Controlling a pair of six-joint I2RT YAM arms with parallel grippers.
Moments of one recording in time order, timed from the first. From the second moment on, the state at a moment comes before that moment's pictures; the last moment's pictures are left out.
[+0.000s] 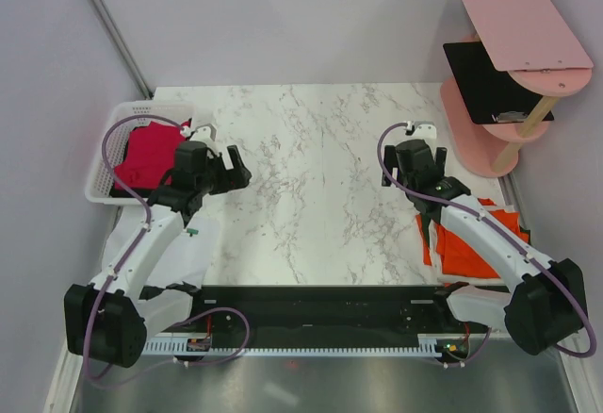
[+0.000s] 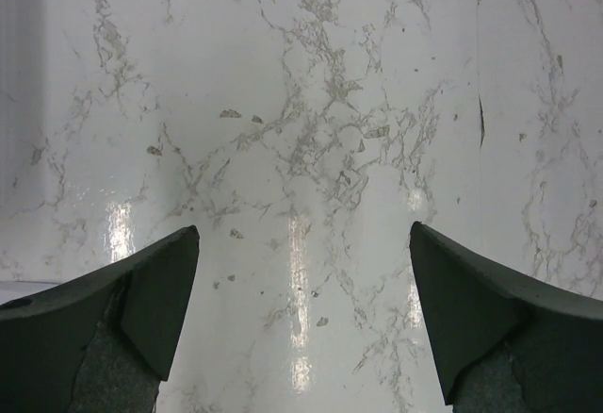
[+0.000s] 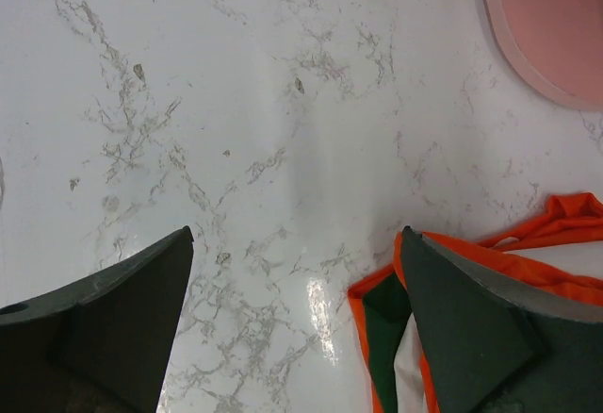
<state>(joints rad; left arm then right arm) -0.22 1.10 0.81 -0.33 0.03 -0.37 0.43 1.20 0.87 -0.36 0.50 0.30</state>
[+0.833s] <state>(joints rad) 0.22 1.60 1.59 -0.53 0.00 -0.36 0.43 1.26 0.85 -0.35 0.50 0.30</state>
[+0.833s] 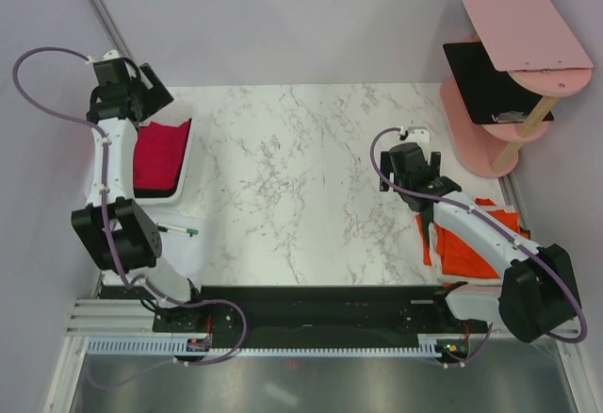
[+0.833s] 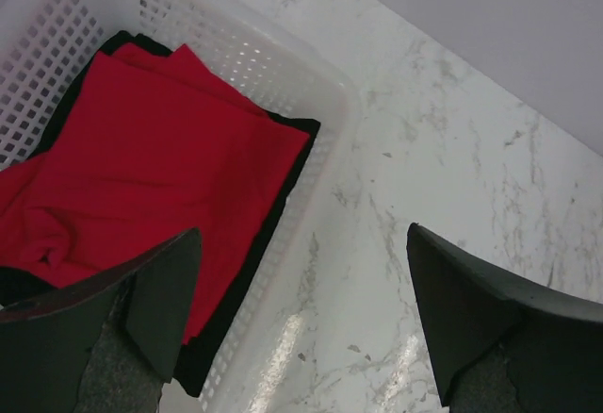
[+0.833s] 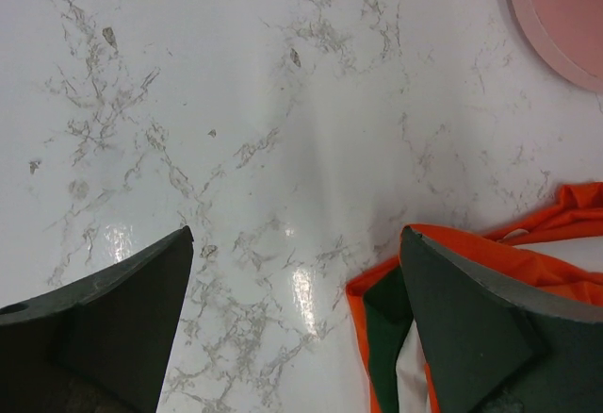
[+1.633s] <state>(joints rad) 0.29 2.22 1.91 -0.84 -0.08 -0.33 0.43 1.38 0.85 -0.30 0.47 0.28</state>
